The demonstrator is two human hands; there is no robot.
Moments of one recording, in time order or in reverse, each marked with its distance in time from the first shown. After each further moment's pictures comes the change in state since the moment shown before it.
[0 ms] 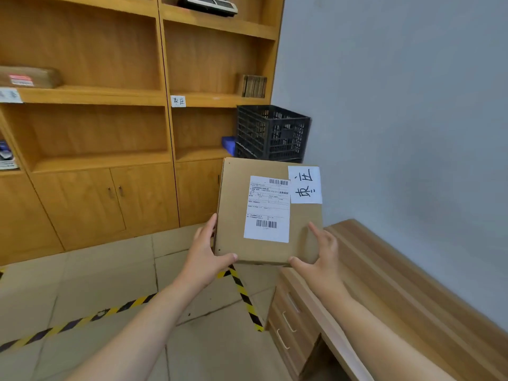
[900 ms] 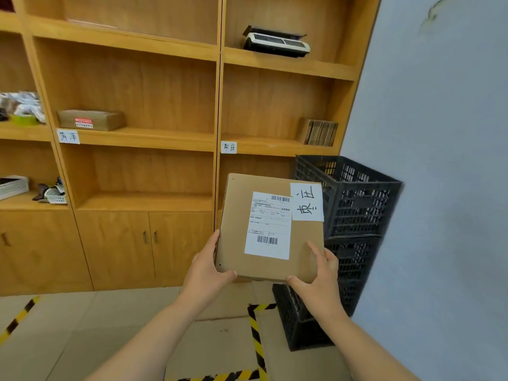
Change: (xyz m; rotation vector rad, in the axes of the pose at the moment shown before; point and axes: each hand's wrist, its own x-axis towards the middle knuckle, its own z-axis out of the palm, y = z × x) left_hand 0.391 -0.068 -0.043 0.142 0.334 -0.081; right_hand 0.437 0.029 0.179 0.076 -0.217 -0.184
